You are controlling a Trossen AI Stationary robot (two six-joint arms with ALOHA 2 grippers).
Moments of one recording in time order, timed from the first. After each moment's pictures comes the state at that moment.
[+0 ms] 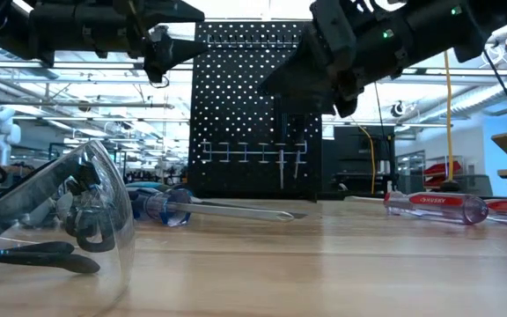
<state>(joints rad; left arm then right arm) -0.06 1.15 0.36 0.87 -0.11 -0.15 0.29 1.66 0.75 0.53 0.54 0.30</state>
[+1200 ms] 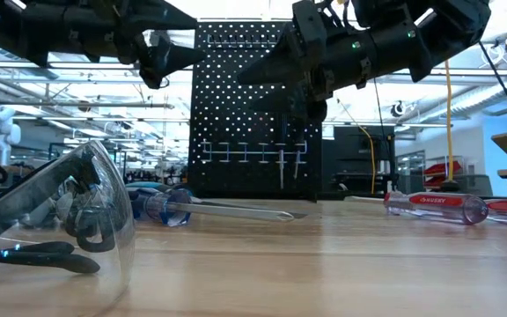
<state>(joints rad) -0.10 1.16 0.36 0.77 -0.06 -0.15 0.12 1.68 0.75 0.71 0.26 0.31</state>
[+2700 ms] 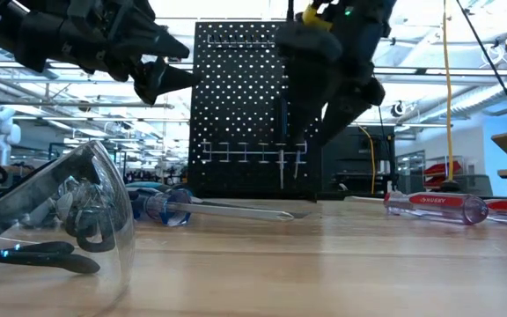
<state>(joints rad) -0.10 1.16 0.36 0.61 -0.01 -0.15 0.23 1.81 1.35 -0.74 0.32 0.85</state>
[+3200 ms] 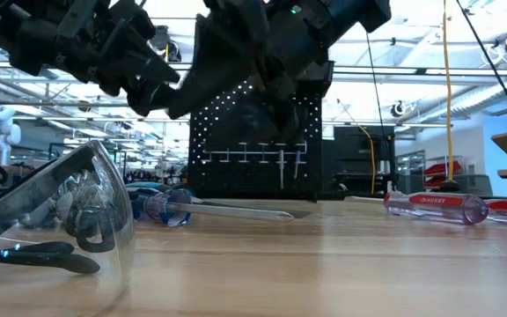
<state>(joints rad) -0.10 1.16 0.36 0.49 0.00 -0.15 0.27 1.99 1.34 -0.07 0.16 0.58</state>
